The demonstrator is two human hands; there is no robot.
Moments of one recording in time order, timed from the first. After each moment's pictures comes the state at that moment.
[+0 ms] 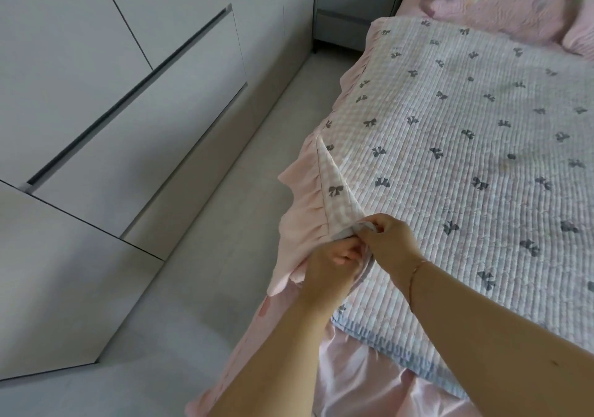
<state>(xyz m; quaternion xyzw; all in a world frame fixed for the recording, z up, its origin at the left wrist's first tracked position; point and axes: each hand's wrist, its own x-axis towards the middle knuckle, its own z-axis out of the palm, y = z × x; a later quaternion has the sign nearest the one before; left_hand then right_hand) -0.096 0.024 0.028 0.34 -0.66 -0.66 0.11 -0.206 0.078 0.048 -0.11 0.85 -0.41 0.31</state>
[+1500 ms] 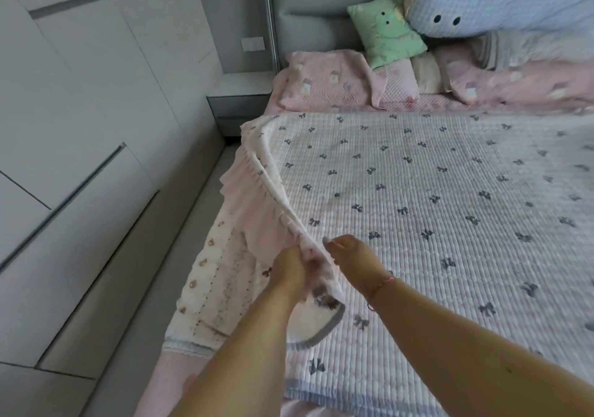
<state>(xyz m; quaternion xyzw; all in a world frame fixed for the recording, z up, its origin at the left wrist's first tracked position) -0.262 0.241 0.175 0.35 -0.83 -0.43 -0.02 -0.334 0.342 0.168 -0.14 0.84 -0.45 0.26</state>
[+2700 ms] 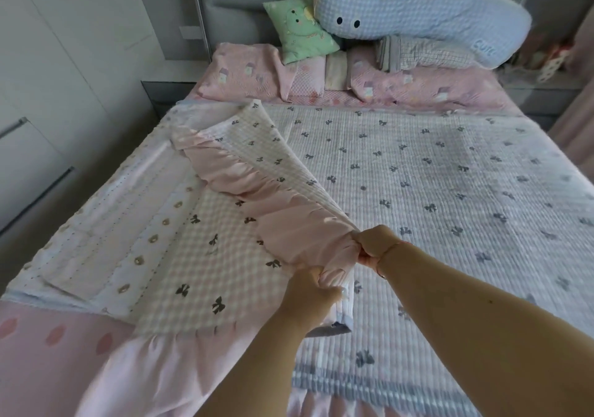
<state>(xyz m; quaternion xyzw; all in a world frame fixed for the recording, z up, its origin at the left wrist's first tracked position) -0.367 0.715 0.137 0.24 -0.80 -0.54 -0.03 -0.518 0.798 0.154 0.17 0.68 -0.60 0.37</state>
